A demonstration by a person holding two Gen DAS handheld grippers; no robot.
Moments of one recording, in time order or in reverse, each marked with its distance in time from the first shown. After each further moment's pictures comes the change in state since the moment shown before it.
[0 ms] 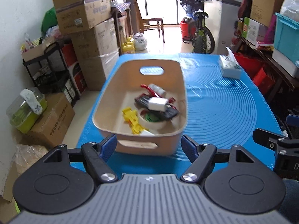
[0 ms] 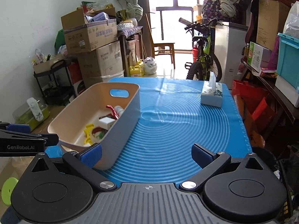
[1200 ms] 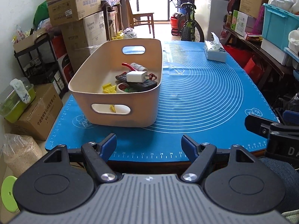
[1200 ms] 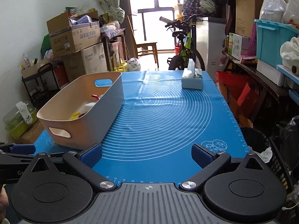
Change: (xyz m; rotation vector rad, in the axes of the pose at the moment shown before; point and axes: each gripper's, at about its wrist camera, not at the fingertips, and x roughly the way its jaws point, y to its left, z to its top) left arm 0.006 -0.031 -0.063 0.005 0.002 -0.055; right arm -0.012 -0.013 -0.067 0.084 -0.024 -0.079
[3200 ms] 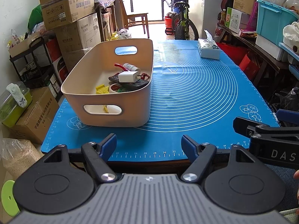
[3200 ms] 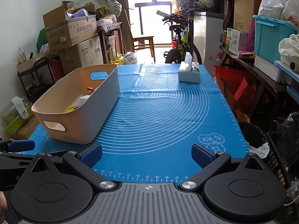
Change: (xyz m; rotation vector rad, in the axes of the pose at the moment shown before) left arm 0.003 -0.009 -0.002 0.032 0.002 -0.016; right arm 0.005 0.002 -0.005 -0.011 0.028 -0.022
